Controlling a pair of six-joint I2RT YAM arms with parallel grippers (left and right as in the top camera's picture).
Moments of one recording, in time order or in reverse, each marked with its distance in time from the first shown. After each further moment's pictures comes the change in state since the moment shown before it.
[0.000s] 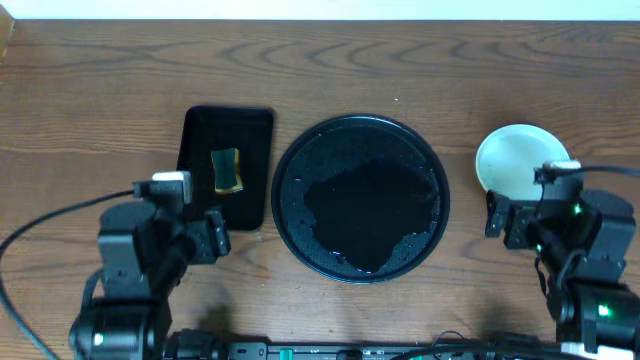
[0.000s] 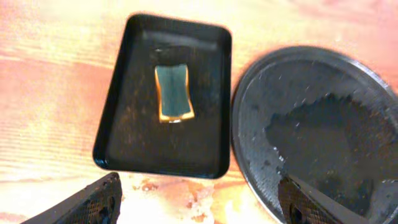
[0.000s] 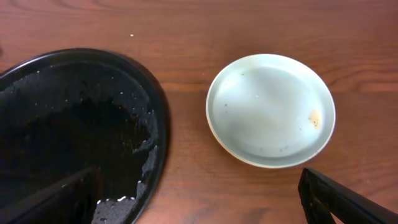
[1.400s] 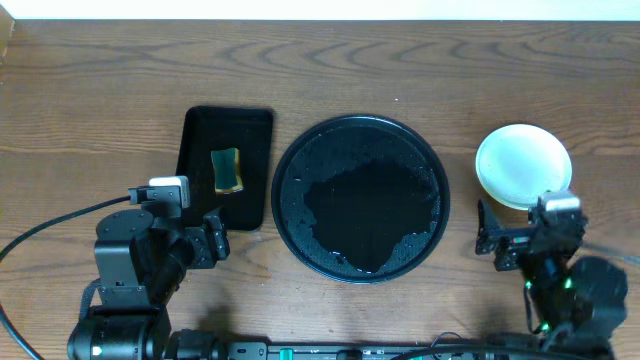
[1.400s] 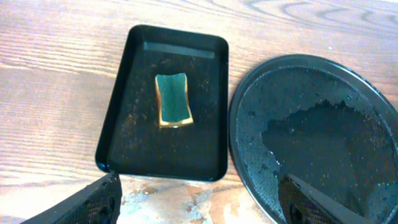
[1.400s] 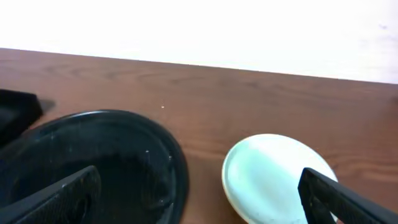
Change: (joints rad) left arm 0.000 -0.037 -0.002 -0.004 0.000 0.000; right arm 0.120 -0.394 -0.226 0.244 0.011 0.001
